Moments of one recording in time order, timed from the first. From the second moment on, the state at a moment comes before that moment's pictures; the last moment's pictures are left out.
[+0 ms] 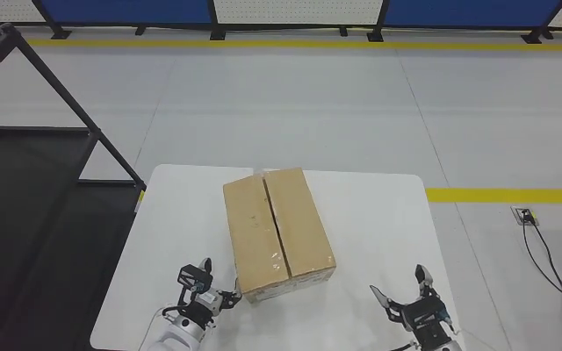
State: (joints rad) left arm 1.47 -1.20 -1.33 -1.65 1.32 -0.18 0.11; right arm -1.71 -1.17 1.51 -1.85 -1.48 -0.11 -0.30
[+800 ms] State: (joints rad) left arm 1.49 -1.19 -1.34 -1.63 1.37 -0.24 0.11; right arm -1.69 -1.17 1.51 -1.85 -1.49 -0.14 -0.27
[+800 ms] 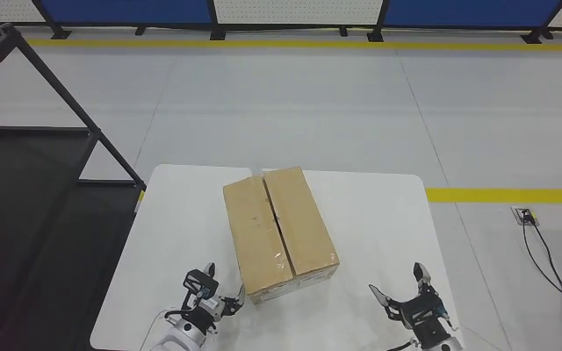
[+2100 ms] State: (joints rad) left arm 1.35 -1.22 -1.15 -1.63 1.41 -0.31 0.05; right arm -1.71 -1.17 1.55 -1.84 -1.48 -0.21 -0.32
